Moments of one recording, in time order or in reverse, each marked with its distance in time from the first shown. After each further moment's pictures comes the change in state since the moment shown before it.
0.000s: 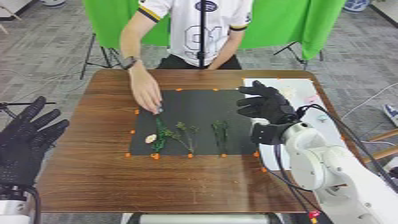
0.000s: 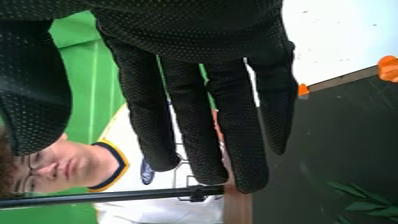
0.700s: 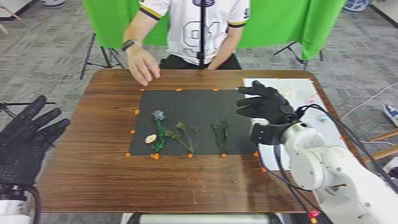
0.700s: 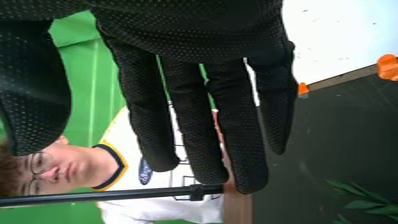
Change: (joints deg) left arm 0.3 0.8 0.0 0.0 -0.3 -0.3 0.8; right arm 0.2 0.0 -0.2 0.0 -0.1 0.0 0.1
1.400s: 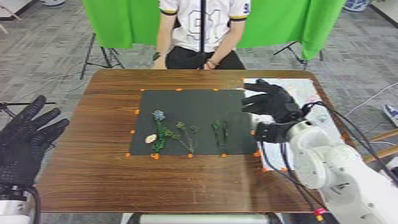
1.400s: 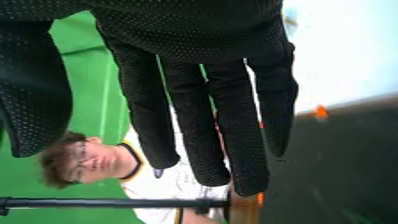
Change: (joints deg) left arm -0.3 -1.0 -0.2 -0.1 0.8 0.0 -0.7; right arm 0.0 2.1 0.8 -0.6 -4.7 1.0 0.2
